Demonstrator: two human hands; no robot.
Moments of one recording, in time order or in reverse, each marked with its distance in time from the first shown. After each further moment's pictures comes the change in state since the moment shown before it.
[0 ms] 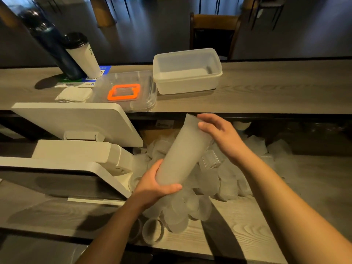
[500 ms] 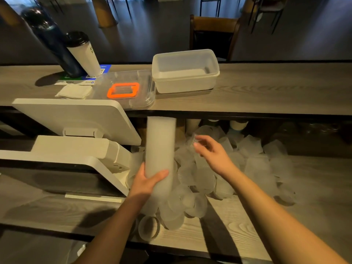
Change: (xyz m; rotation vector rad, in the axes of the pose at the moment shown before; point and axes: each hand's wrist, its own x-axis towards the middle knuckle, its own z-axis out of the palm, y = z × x) left_hand -0.007 -0.012 0.011 -0.432 0.227 -0.141; right_hand -0.020 0.069 0.025 -0.105 -0.009 0.093
